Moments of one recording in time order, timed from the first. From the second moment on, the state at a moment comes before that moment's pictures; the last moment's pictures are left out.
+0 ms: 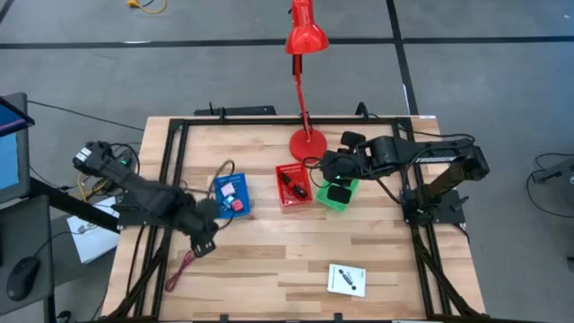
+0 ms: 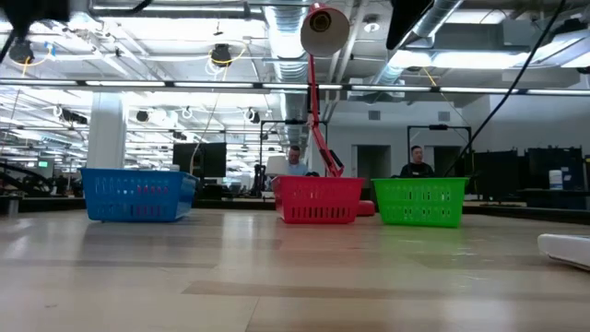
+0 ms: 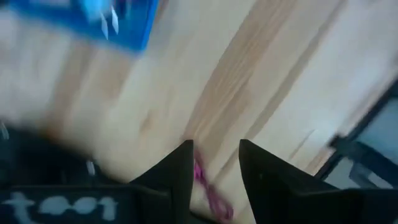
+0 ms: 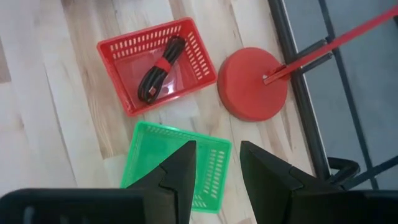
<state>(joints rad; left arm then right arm) -0.53 1.29 1.20 -1.31 0.00 -1.10 0.10 1.56 1.66 -1.33 0.42 0.18</state>
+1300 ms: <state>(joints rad) -0.90 1.33 0.72 -0.77 0.11 -1.63 0.10 1.56 1.66 -1.23 0.42 0.13</state>
